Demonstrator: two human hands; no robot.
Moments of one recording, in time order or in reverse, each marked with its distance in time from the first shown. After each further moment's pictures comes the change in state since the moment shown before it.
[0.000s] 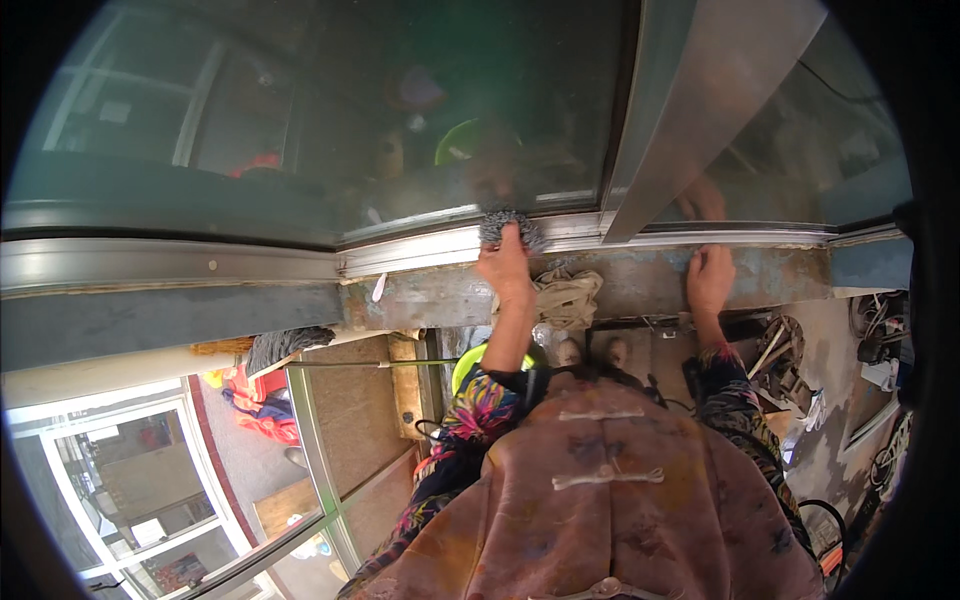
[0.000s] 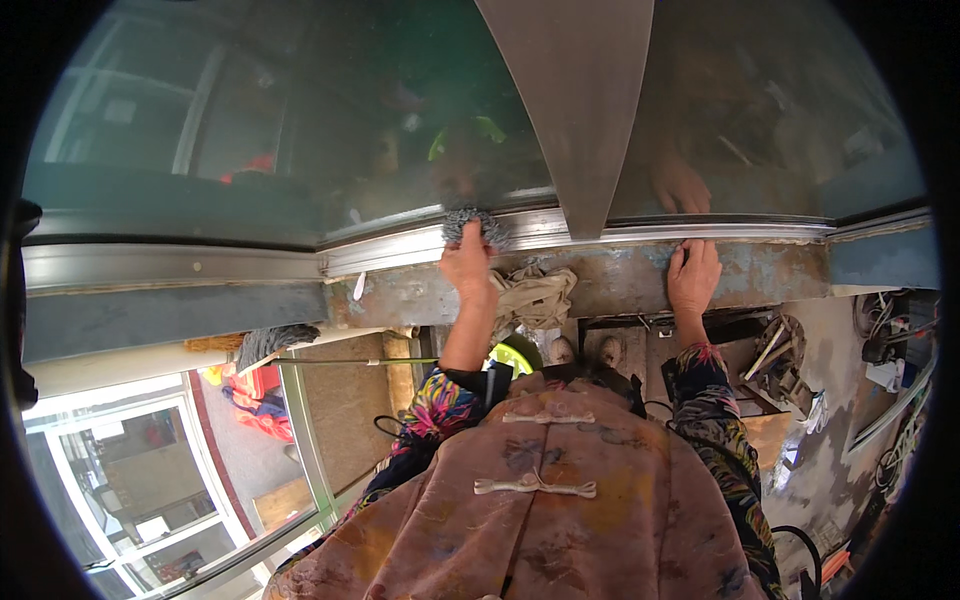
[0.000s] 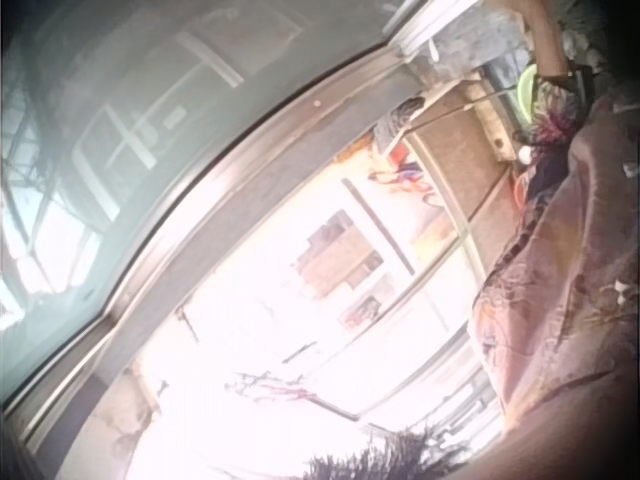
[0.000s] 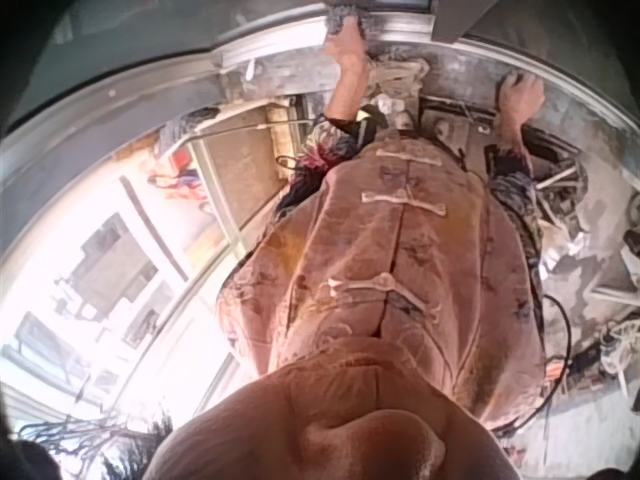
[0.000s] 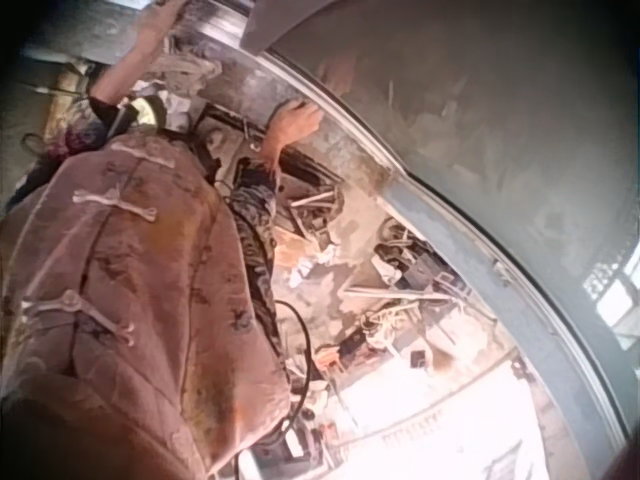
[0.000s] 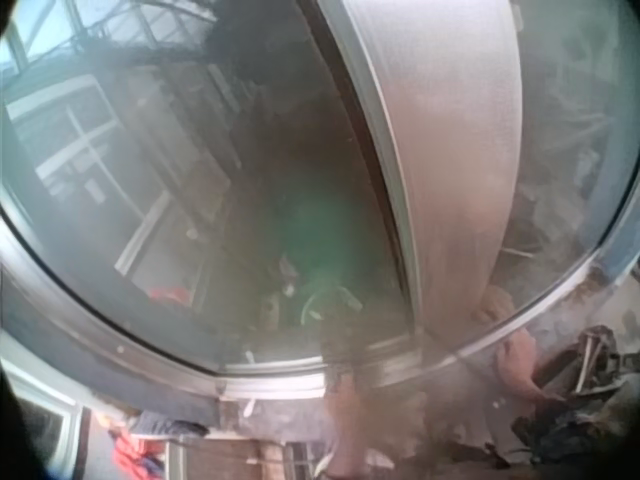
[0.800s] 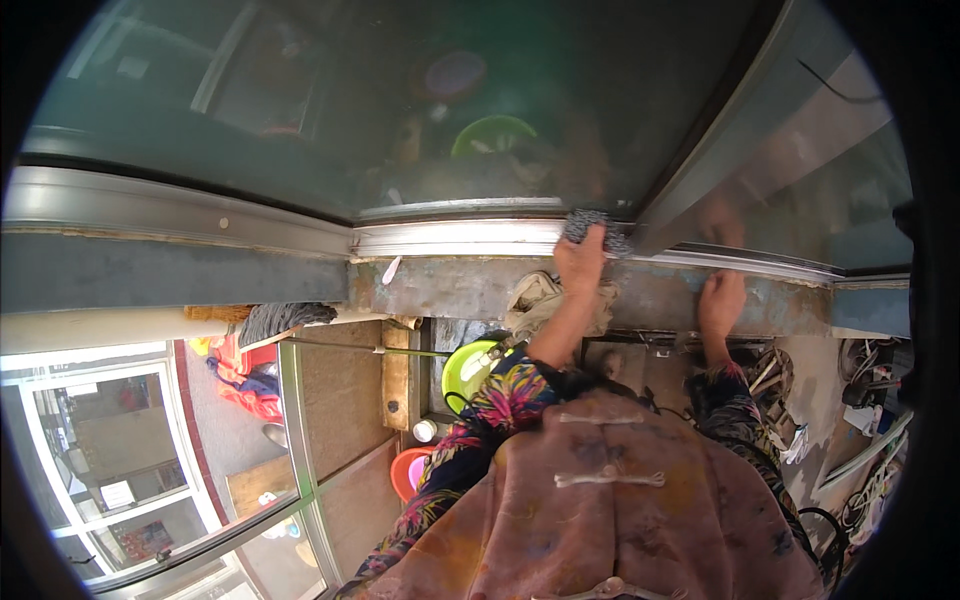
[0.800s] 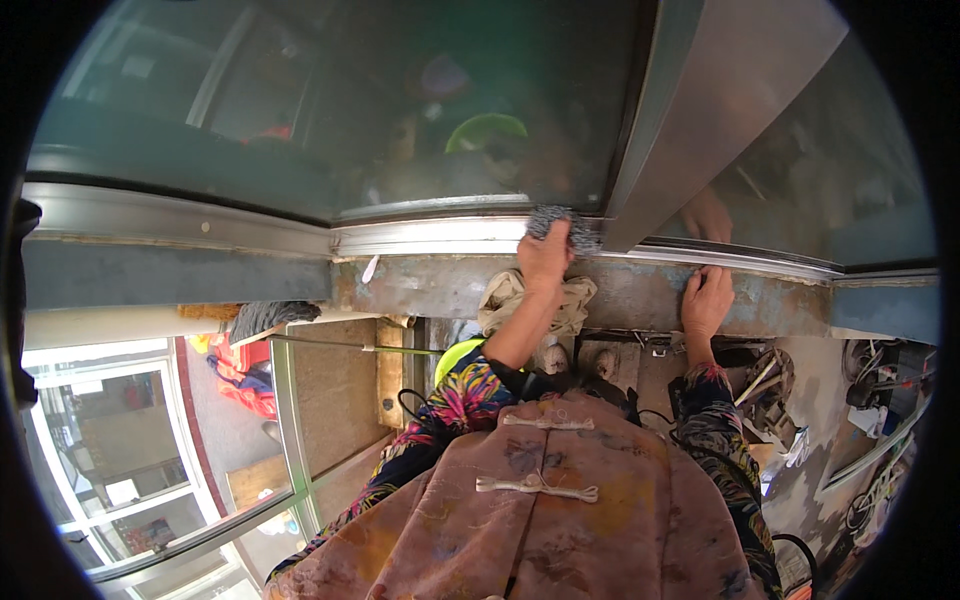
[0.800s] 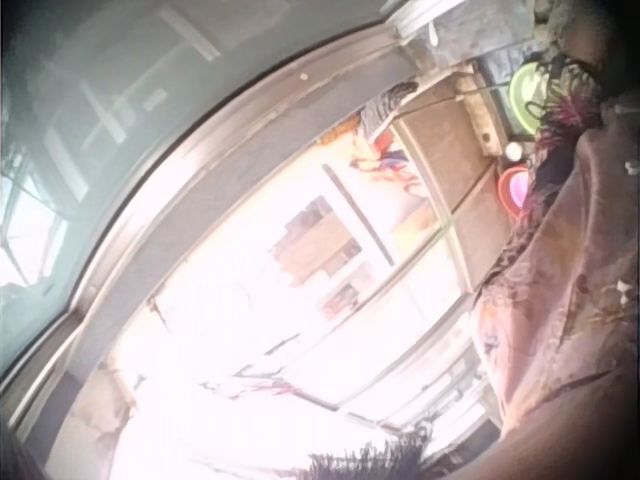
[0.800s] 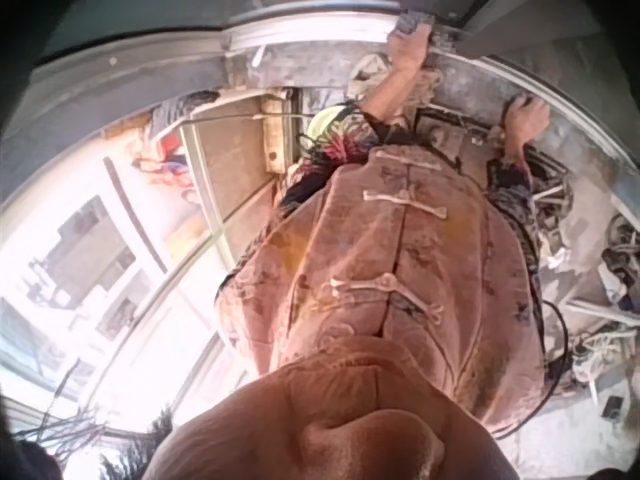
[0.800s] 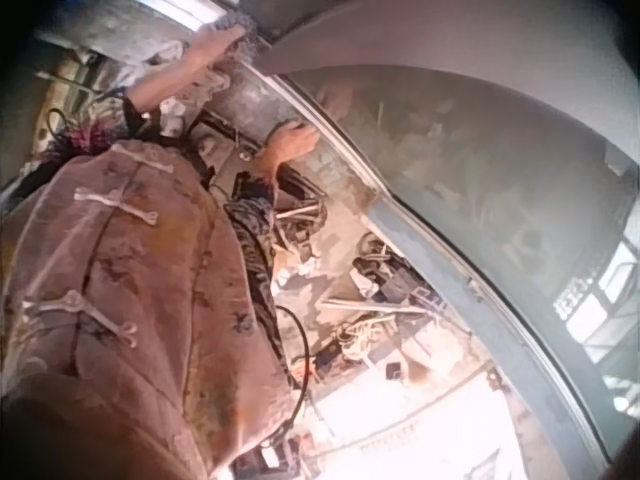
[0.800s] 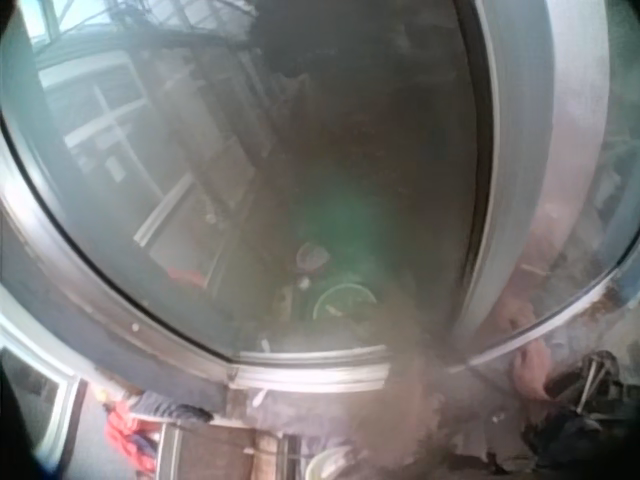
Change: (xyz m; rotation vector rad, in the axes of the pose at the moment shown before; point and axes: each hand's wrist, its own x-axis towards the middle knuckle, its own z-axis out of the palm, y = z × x) left_hand -0.020 -0.036 0.038 -0.016 -0.202 -0.099; right_hand 0.001 -0.001 0.003 -0.046 -0.006 -0.047
